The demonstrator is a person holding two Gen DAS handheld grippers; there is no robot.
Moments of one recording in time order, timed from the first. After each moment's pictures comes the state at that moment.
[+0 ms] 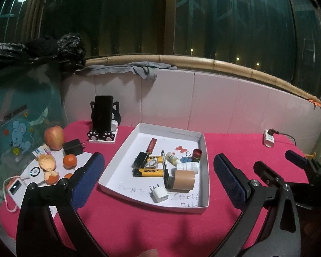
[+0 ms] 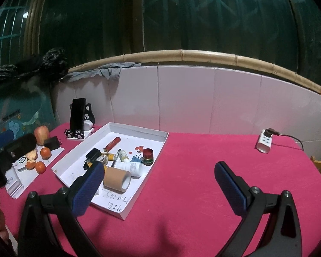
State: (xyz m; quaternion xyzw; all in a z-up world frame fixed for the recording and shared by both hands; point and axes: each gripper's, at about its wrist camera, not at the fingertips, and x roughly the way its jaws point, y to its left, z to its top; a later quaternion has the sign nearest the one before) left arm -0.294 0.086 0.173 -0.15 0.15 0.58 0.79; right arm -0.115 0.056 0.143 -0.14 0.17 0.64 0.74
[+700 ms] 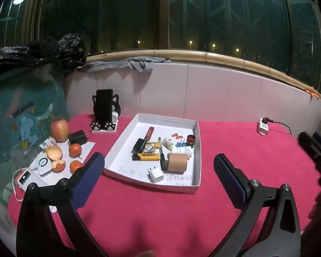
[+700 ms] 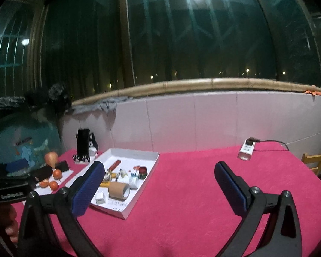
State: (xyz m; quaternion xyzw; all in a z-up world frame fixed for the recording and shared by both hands) left arm -0.290 0.043 0.177 -0.16 0.19 0.57 0.78; right arm -0.092 -0.039 0.178 -0.03 0.12 0.64 0.76
